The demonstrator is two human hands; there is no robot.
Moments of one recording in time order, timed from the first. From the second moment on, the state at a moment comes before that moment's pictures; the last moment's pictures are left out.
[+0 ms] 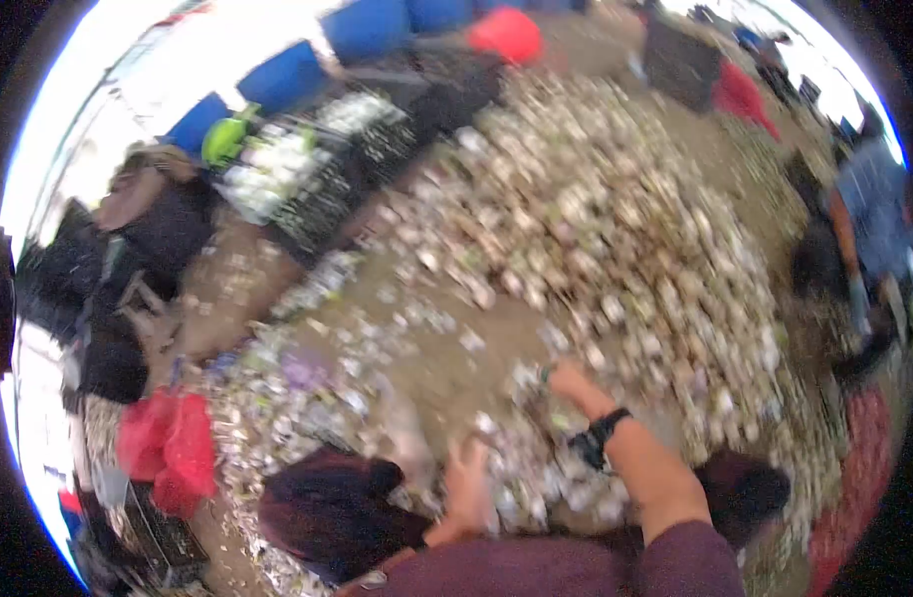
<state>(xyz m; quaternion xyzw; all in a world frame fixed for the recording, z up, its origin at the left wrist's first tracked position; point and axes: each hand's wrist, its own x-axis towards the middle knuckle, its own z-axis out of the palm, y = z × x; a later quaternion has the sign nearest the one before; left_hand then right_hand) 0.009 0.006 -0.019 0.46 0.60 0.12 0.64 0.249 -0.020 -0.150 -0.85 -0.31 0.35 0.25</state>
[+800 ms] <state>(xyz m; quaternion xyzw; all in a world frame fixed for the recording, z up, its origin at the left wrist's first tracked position) 0.048 -0.011 -0.061 0.31 0.53 0.16 0.77 0.174 -0.111 -0.155 -0.67 -0.19 0.49 0.52</state>
